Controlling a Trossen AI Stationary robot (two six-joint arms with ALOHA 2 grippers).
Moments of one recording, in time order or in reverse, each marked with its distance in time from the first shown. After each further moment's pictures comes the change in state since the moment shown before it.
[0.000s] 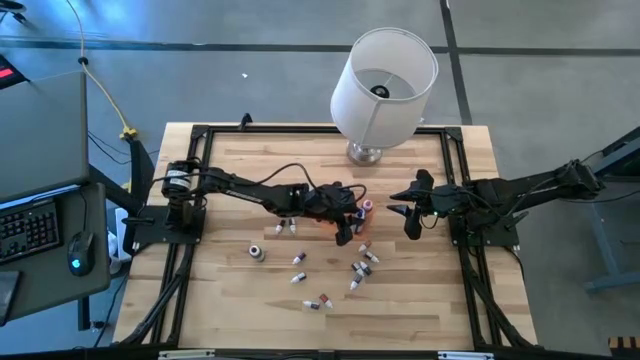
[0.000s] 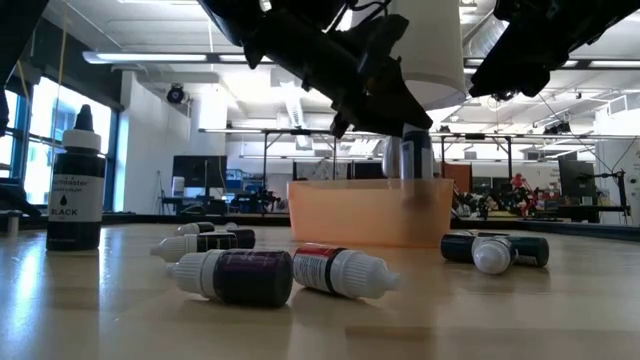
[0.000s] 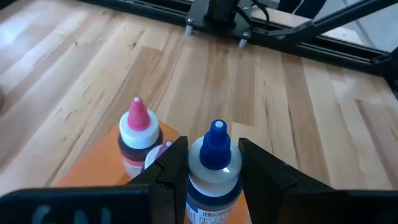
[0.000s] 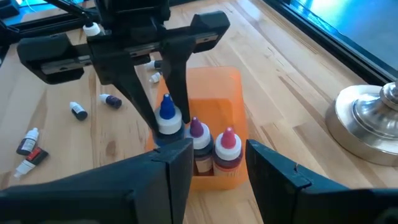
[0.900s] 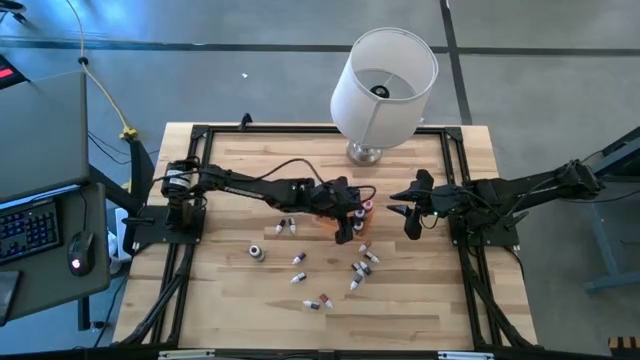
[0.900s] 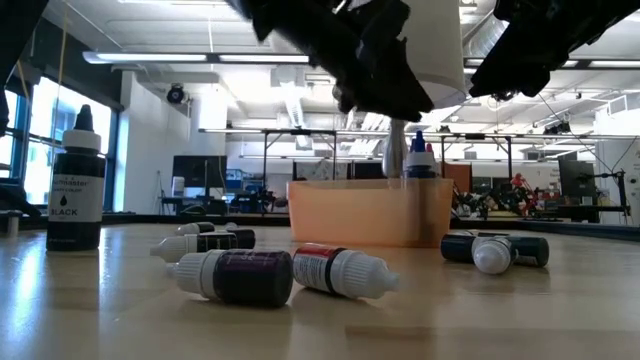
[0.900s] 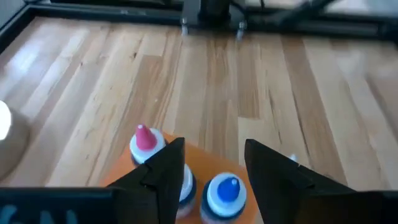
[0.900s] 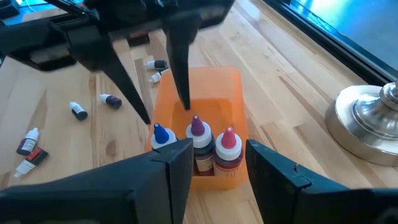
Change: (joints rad) left arm 0.000 -0.004 0.155 -0.254 -0.001 0.168; right arm 0.000 0.000 0.000 0.001 0.000 0.000
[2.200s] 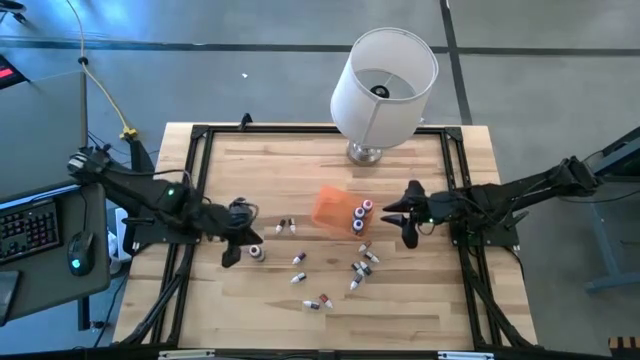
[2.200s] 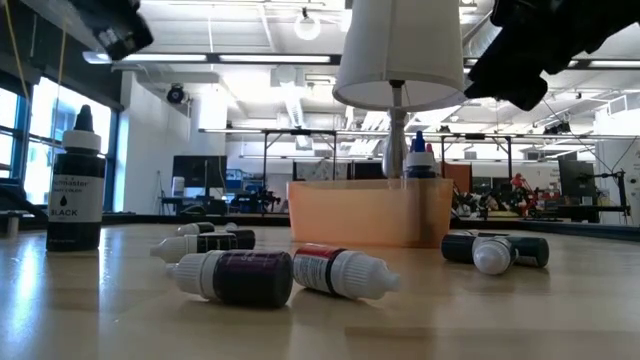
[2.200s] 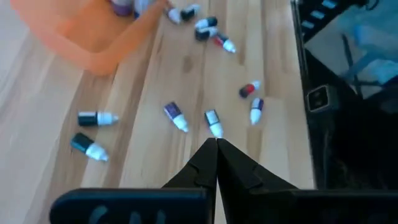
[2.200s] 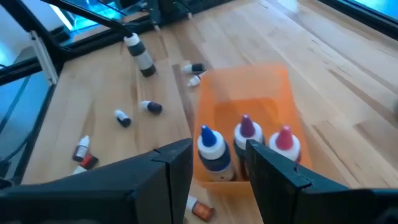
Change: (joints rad) left arm -0.402 -0.968 -0.641 -0.472 -0.087 -0.489; right arm 0.045 0.044 -0.077 0.198 -0.083 0.098
